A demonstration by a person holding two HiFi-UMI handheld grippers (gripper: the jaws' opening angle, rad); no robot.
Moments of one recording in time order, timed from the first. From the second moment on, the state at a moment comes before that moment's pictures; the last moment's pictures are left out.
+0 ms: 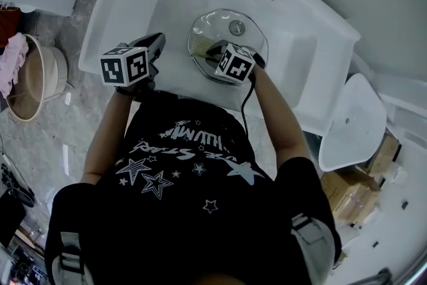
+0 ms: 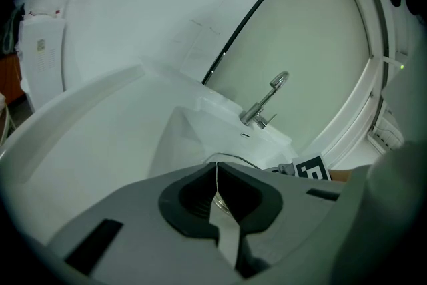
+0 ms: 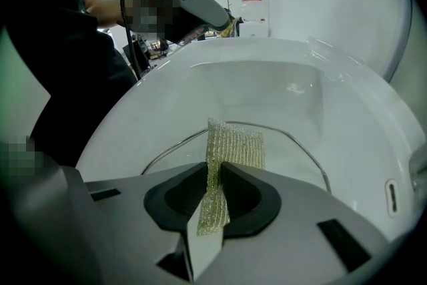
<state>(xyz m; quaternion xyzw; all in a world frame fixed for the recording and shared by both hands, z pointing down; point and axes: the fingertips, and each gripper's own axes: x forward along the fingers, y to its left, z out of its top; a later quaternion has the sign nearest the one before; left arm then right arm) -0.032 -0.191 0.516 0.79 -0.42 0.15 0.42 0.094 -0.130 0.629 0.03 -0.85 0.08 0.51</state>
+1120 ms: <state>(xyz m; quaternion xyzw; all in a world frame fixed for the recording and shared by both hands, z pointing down) -0.019 -0.186 0.503 0.79 -0.43 0.14 0.41 0.156 -0.095 0.606 0.02 -0.85 0.11 0.52</state>
